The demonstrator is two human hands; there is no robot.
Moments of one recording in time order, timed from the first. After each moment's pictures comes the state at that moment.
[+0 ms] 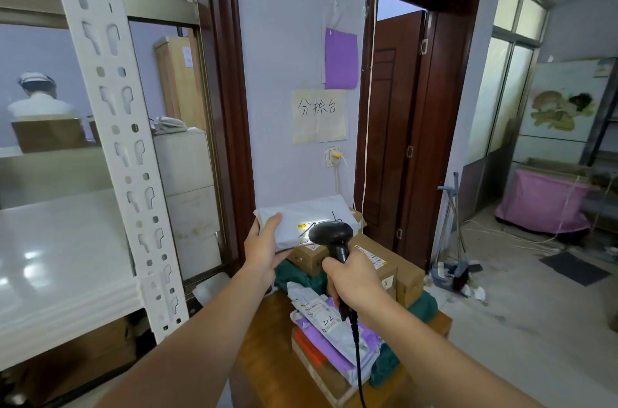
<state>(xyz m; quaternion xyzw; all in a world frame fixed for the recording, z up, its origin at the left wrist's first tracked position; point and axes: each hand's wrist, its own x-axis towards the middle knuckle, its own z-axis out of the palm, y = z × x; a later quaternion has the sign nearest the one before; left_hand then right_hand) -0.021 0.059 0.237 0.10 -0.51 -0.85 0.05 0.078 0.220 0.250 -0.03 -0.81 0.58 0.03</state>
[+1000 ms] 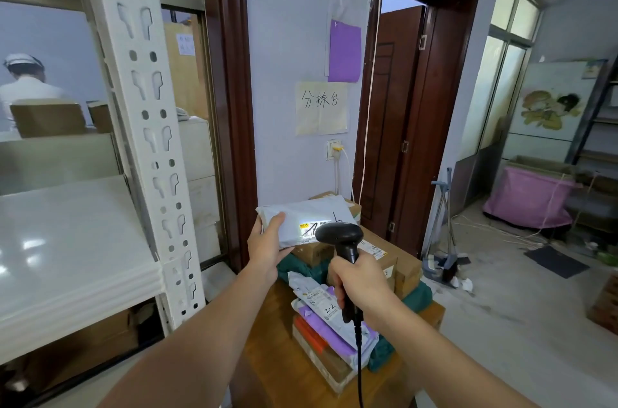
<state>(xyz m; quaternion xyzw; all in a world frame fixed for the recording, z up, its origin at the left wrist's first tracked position) -0.023 0.038 0.212 0.11 -0.51 -0.85 0.04 0.098 0.203 0.242 -0.07 -0.77 0.64 0.00</state>
